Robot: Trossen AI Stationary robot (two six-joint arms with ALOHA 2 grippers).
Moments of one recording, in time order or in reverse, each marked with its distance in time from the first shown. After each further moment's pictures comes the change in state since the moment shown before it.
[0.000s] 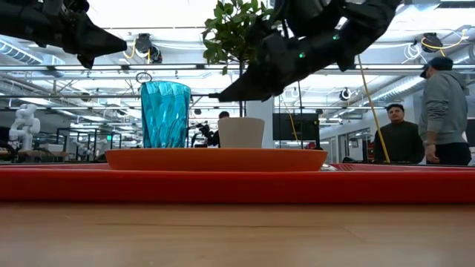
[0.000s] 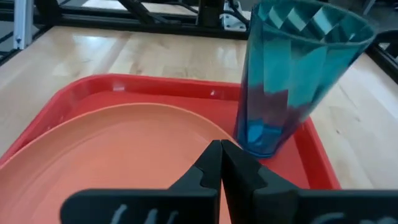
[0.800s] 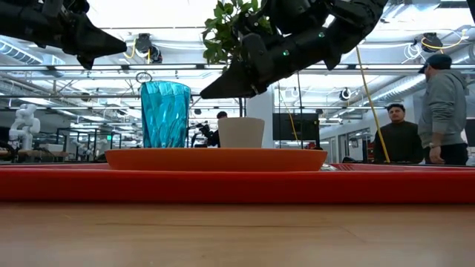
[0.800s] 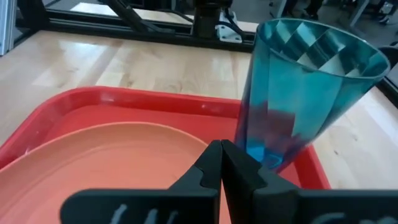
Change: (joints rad) left arm -0.001 0.000 0.000 -0.011 -0.001 0.005; right arm 0.027 0.086 0.099 0.011 0.056 -0.022
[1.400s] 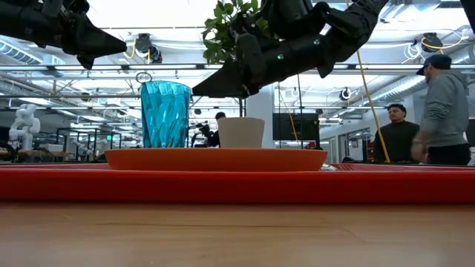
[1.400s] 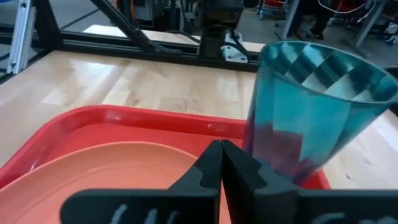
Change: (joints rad) left arm -0.002 0.000 0.000 0.001 0.000 0.001; right arm -0.018 0.047 0.000 0.129 -0.058 -0.005
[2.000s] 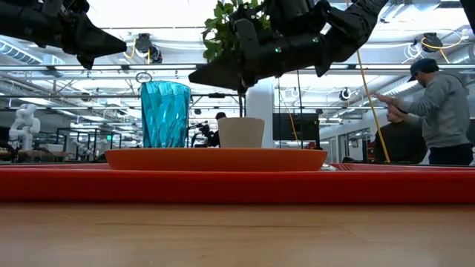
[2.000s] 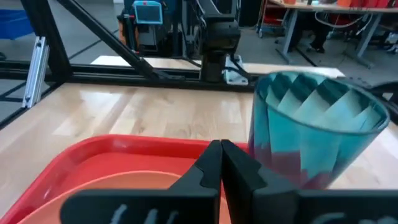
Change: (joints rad) left arm 0.000 0.000 0.000 0.002 0.000 -0.005; right arm -0.005 0.000 0.000 0.084 -0.024 0.060
